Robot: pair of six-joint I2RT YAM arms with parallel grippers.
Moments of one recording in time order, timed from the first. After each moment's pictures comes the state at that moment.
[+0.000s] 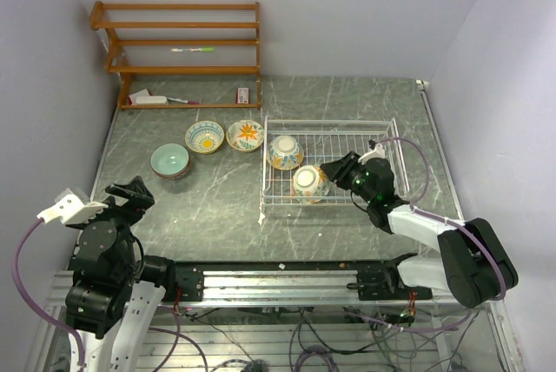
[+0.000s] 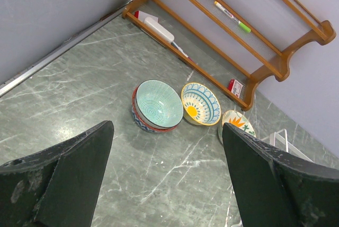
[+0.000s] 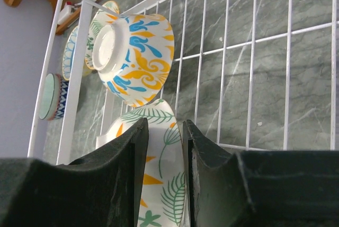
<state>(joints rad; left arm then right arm) -0.20 0.10 0.76 -0.75 -0.58 -0.60 0.39 1.24 0.34 0.59 -0.10 0.80</state>
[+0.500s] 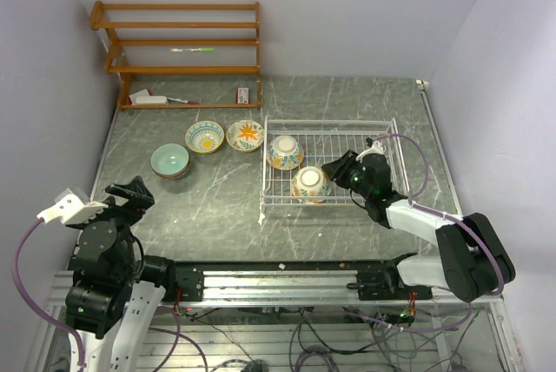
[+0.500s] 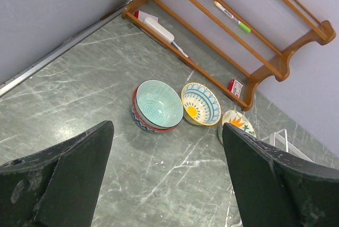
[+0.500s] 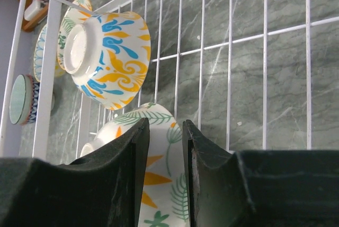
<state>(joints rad) -0.20 0.10 0.76 -0.75 -0.58 -0.60 0.38 1.28 0.39 0.50 -0.06 0.75</state>
